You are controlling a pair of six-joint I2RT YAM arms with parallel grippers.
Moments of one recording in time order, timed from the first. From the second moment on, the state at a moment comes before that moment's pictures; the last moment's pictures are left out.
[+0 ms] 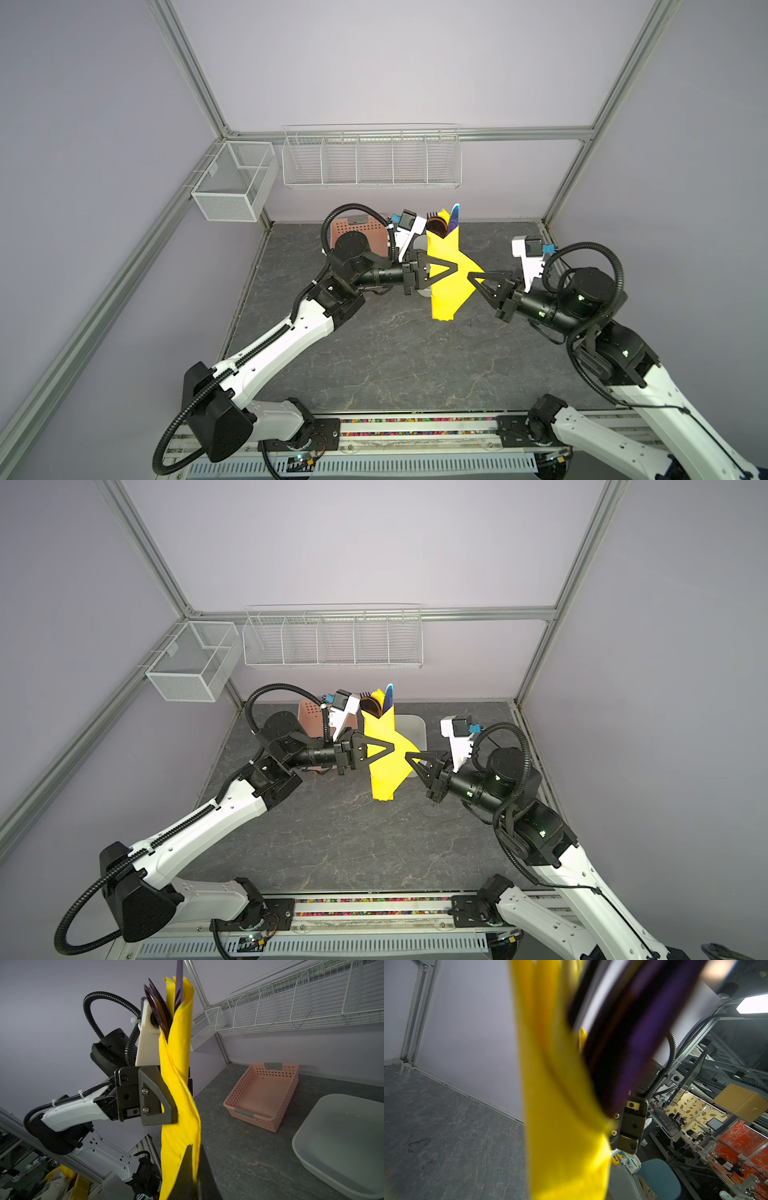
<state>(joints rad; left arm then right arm) -0.78 1.32 1.22 0.29 0.87 -0.70 0.65 0.79 1.11 -0.37 -0.35 0.46</state>
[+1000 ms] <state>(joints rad) -0.75 1.29 1.21 0.07 0.70 -0.55 0.63 0.77 1.12 -0.46 -0.27 0.44</state>
